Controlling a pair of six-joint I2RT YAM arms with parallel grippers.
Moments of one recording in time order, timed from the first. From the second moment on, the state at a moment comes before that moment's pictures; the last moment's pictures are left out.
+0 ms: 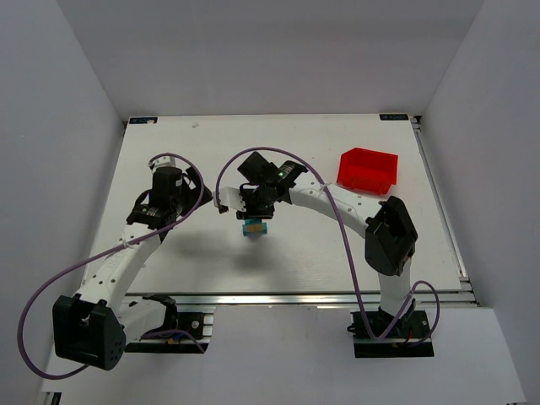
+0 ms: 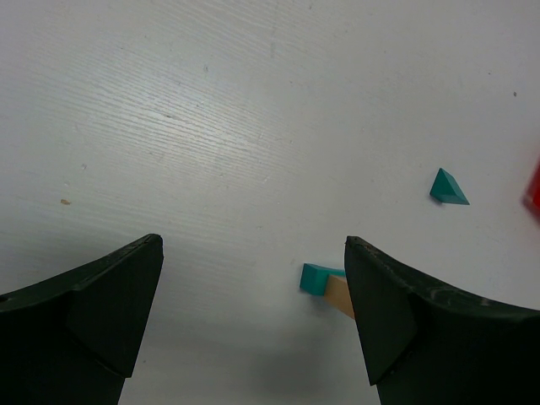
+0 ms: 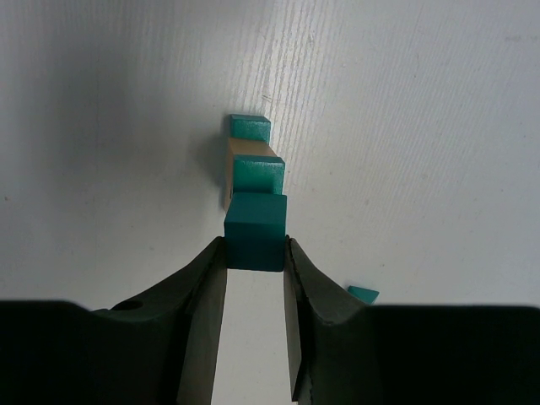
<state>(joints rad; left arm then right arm) -0.24 1.09 0.83 -0.40 -0.14 -0.62 0.94 1.94 1.72 -0.86 -0.25 -0.87</state>
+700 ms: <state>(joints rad) -0.24 1.09 0.83 -0.40 -0.14 -0.62 0.94 1.94 1.72 -0.86 -0.25 -0.87</state>
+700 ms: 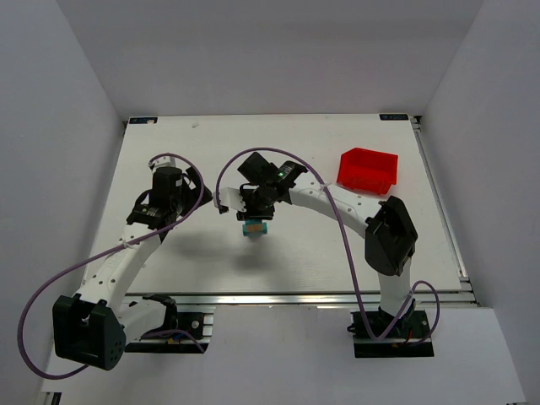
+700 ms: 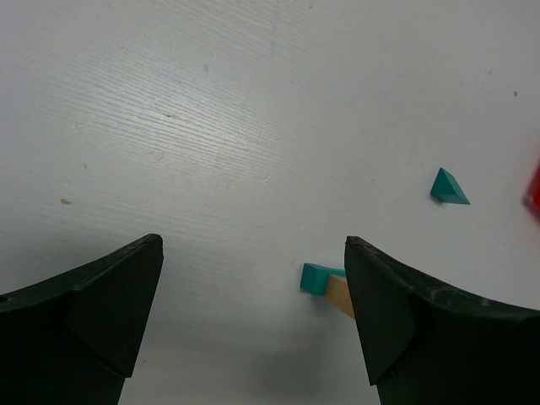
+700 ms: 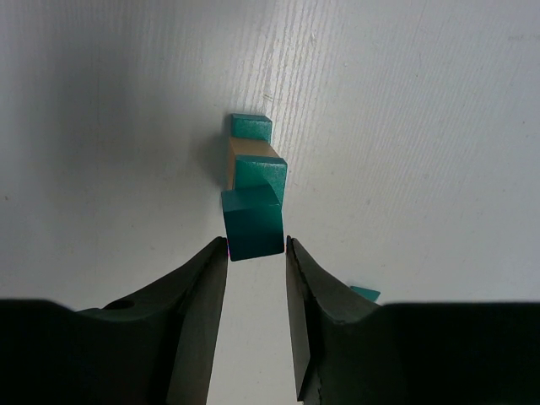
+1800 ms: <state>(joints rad) -0.24 1.09 0.83 -0.40 -0.14 -0.63 0.94 1.95 1.72 -0.82 -0.26 -0.84</state>
